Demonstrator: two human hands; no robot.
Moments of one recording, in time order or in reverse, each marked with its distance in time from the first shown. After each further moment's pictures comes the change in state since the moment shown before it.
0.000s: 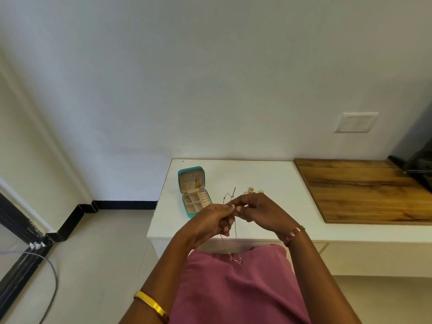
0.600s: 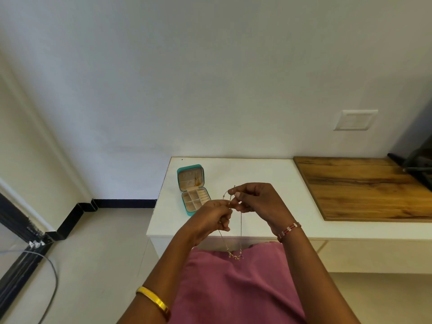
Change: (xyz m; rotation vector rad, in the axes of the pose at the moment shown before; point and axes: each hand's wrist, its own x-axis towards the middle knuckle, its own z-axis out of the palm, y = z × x) left_hand 0.010 -0.007 -0.001 0.053 0.084 0.020; right_hand 0.002 -0.004 0.002 0.340 0.217 0.061
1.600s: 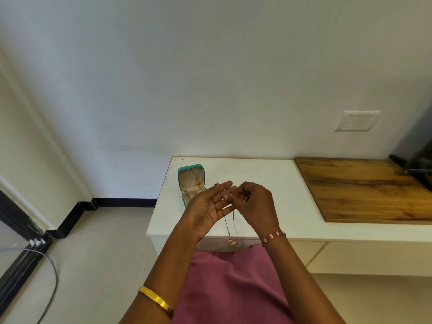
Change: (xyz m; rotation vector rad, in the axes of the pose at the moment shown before) left_hand 0.005 0.008 -0.005 -0.698 0.044 0.094; right_hand 0.008 0.012 0.022 -0.432 0.298 -0.161
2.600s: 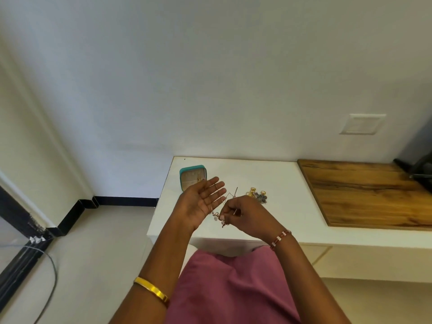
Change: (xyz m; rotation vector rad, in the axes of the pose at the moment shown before) left_hand 0.014 0.021 -0.017 -0.093 0.169 -0.045; right_hand 0.003 -0.004 0.001 -0.100 -0.513 -0.171
